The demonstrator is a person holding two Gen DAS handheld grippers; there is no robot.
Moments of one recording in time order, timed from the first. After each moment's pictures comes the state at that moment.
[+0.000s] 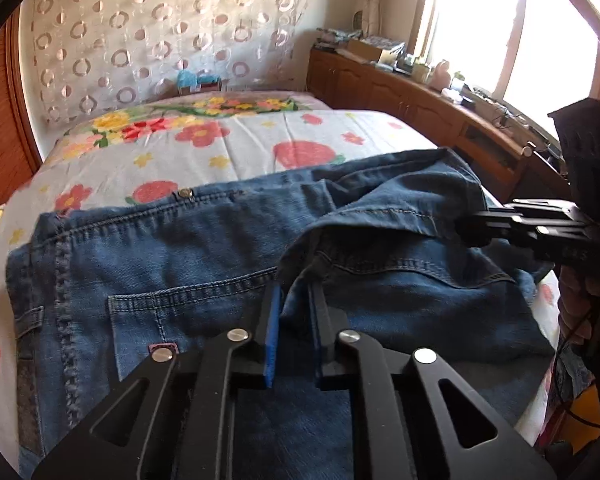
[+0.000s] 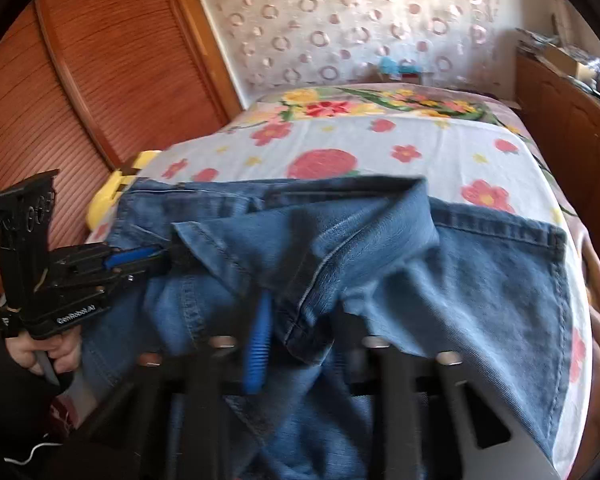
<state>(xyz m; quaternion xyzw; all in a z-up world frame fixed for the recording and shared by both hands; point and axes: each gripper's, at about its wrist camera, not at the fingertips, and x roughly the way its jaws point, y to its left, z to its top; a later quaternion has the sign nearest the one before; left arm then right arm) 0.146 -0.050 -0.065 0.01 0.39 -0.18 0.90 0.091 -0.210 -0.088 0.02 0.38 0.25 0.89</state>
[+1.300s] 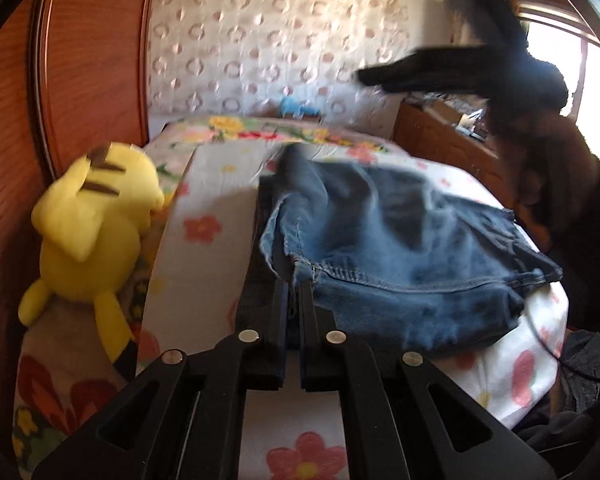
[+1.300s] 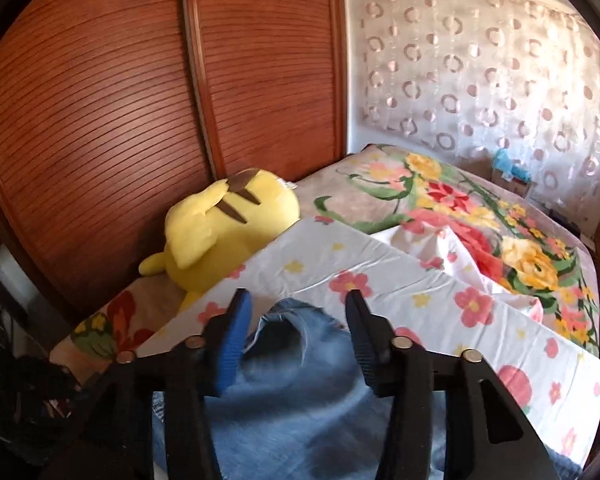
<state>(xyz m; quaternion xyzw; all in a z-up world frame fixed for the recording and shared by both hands) 0.013 0.117 -0.056 -0.07 0.34 -0.03 0.94 0.189 -0.023 0.039 -0.12 0.29 0.38 0.87</state>
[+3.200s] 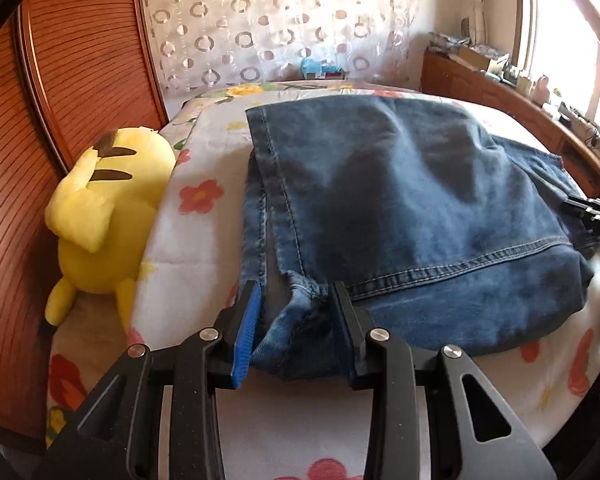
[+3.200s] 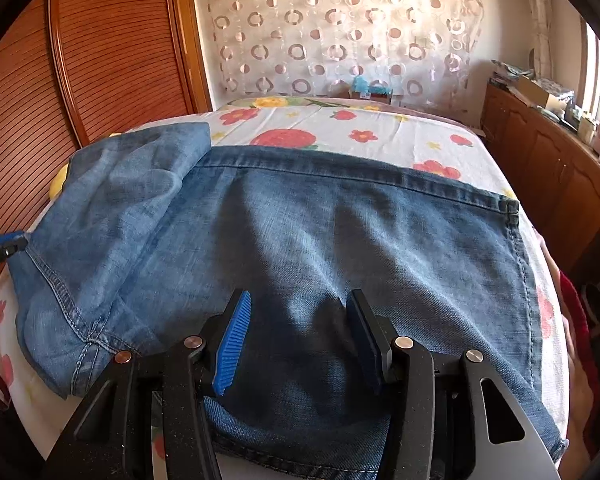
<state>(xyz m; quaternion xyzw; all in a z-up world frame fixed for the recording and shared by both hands) 0.046 0.090 -0.085 0.01 0.40 0.03 0.91 0.065 -0.233 -0.111 -0.03 0.34 0.18 0.92</state>
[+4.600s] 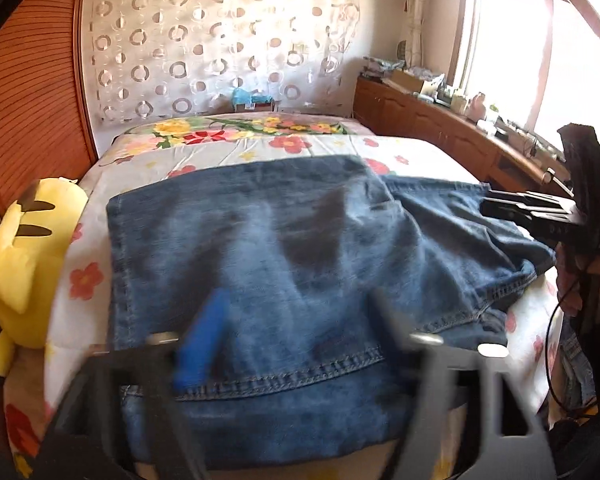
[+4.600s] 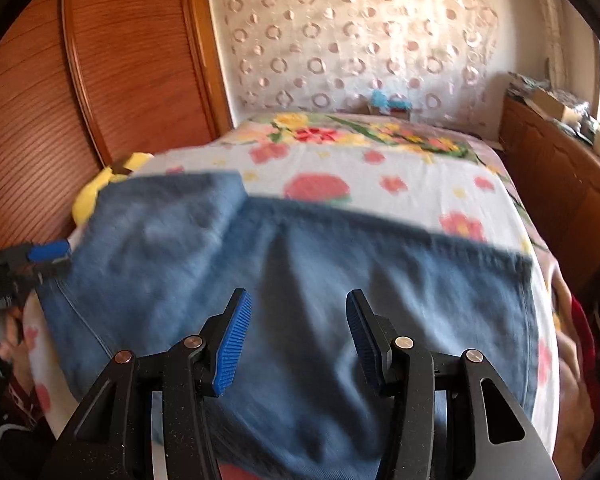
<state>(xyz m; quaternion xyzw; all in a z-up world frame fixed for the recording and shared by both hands) 0.077 0.022 -0.051 -0.02 0.35 -0.10 0.93 0.087 -0.218 -0.072 -0.03 0.33 0.22 0.92</state>
